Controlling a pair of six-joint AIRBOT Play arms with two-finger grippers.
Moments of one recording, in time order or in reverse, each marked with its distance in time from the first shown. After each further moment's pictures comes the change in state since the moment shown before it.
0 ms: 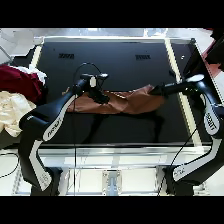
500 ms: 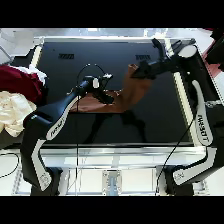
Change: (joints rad) left arm -0.014 -0.018 0.006 -0.087 0.053 0.069; right arm 0.358 0.077 0.365 -0.124 -0.047 0.246
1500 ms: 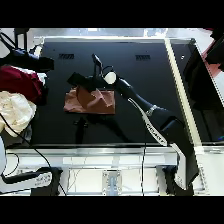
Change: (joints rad) left arm 0.496 0.599 0.002 0.048 -0.194 0.006; right arm 0.532 -0.366 0.210 0.076 -0.717 0.242
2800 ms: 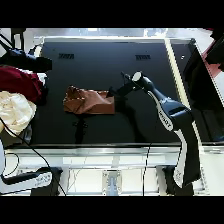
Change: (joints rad) left arm 0.011 0.010 0.000 0.000 -0.011 0.003; right arm -0.305 -0.102 -0.158 -0.150 0.521 -0.025
